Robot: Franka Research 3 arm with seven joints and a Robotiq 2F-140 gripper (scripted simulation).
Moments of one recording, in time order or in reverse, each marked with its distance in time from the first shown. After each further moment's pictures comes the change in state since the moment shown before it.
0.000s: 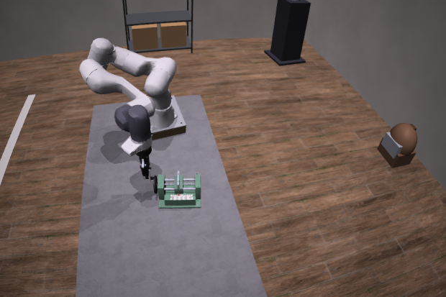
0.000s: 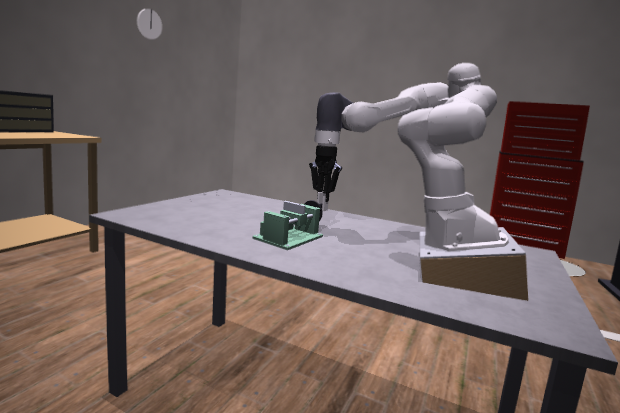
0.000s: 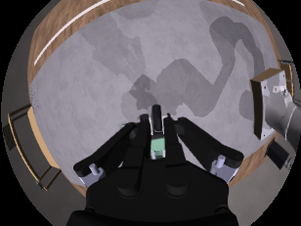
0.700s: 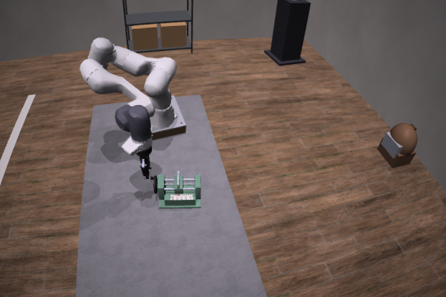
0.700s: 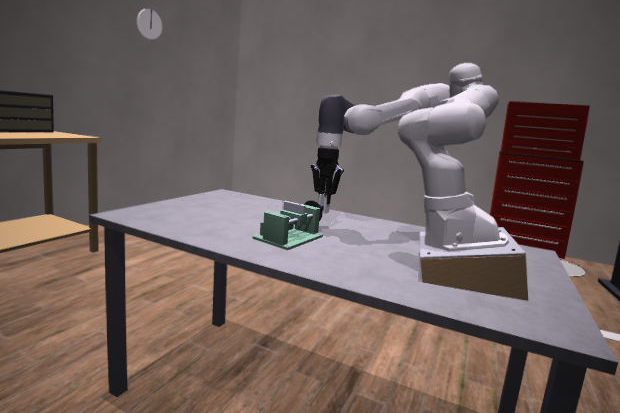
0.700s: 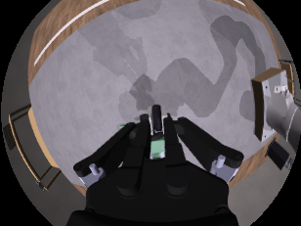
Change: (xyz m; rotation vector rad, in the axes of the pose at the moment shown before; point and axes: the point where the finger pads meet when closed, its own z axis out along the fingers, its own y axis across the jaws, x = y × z) arm 0.000 0.006 0.007 0.008 -0.001 0.002
